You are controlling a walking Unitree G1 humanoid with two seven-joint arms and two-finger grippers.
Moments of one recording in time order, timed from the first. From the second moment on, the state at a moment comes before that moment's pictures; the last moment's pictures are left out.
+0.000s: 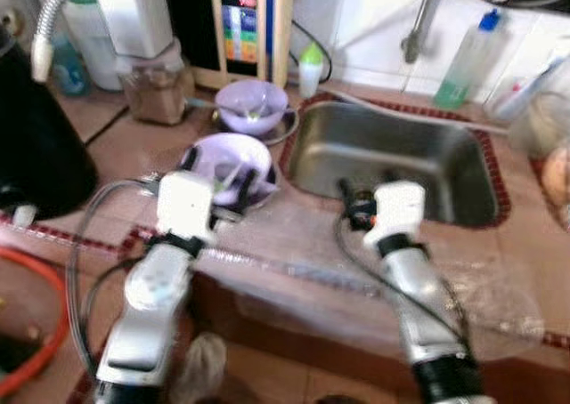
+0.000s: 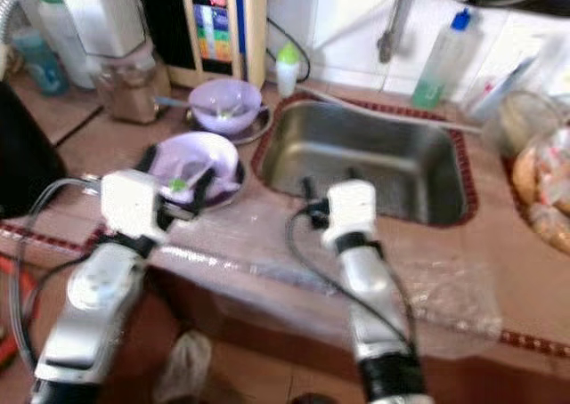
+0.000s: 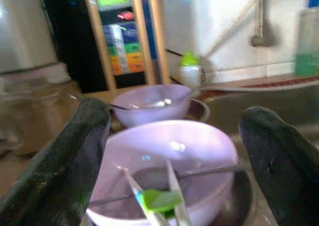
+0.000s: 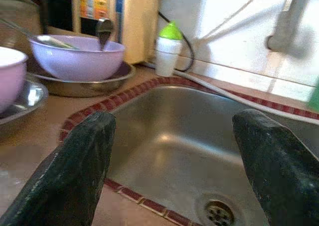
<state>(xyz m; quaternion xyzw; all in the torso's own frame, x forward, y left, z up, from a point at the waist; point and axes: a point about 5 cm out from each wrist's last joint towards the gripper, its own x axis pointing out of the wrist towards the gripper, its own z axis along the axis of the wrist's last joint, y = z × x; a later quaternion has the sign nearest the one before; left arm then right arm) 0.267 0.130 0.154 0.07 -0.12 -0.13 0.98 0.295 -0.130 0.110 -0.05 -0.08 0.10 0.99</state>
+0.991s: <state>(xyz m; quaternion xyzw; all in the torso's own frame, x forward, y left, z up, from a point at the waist) 0.254 0.135 0.117 0.04 -0.08 -0.12 0.99 0.290 -0.136 0.104 -0.06 -0.06 0.12 0.99</state>
